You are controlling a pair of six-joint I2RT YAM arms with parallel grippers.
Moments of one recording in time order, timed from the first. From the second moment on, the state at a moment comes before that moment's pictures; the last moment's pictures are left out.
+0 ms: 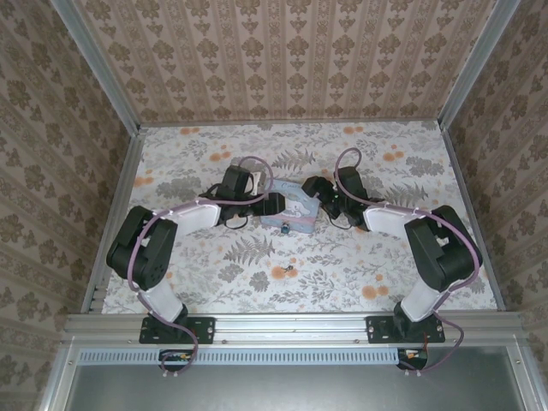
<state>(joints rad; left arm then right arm) -0.56 1.70 0.93 -0.02 0.38 -0.50 0.39 1.68 0.84 0.19 -0.21 1.07</state>
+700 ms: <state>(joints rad) -0.57 1.67 0.83 0.09 0.29 -0.68 0.32 1.69 0.87 0.13 -0.31 1.00</state>
